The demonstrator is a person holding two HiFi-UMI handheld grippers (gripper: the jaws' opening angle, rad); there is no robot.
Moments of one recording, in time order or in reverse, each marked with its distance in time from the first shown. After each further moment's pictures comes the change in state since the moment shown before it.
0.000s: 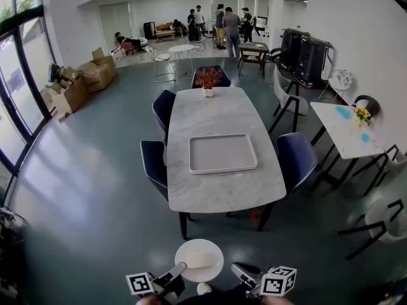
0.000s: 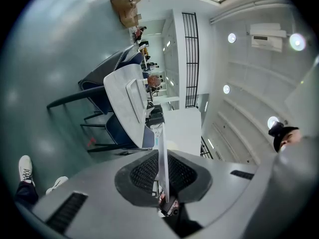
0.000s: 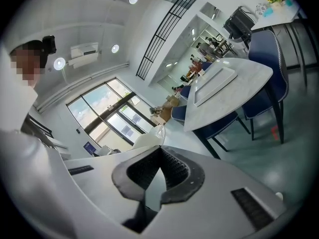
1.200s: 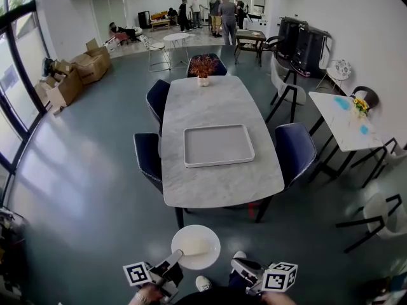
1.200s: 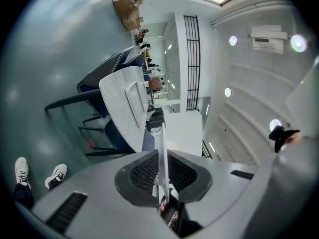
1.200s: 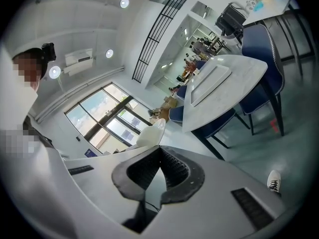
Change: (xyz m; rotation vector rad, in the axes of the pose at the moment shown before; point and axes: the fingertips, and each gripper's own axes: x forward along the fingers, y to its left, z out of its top) left arm 0.030 -0.004 0.030 -0.004 -0.035 -0.004; right arm -0.003 -0.009 0.011 0.090 -0.016 0.022
